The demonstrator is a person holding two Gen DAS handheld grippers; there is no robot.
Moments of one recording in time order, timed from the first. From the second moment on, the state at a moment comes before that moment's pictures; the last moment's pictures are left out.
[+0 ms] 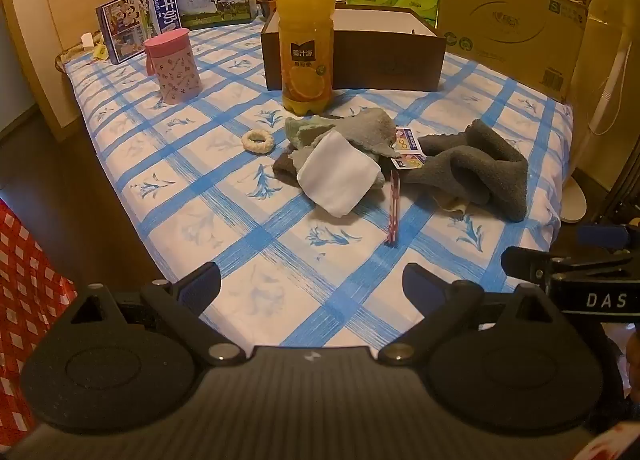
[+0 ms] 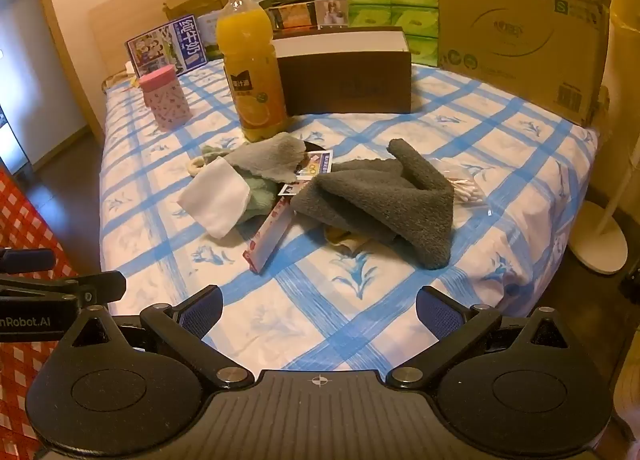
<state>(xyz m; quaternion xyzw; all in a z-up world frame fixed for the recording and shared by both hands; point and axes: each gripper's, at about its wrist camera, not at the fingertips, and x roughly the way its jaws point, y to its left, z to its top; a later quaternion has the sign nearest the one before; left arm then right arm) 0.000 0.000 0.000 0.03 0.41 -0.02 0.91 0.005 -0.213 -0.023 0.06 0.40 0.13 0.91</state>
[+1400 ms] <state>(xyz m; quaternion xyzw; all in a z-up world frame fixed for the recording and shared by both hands) 0.000 0.000 0.000 0.03 0.42 -0.02 0.91 0.005 -0.212 -0.023 0.06 0.40 0.13 0.91</state>
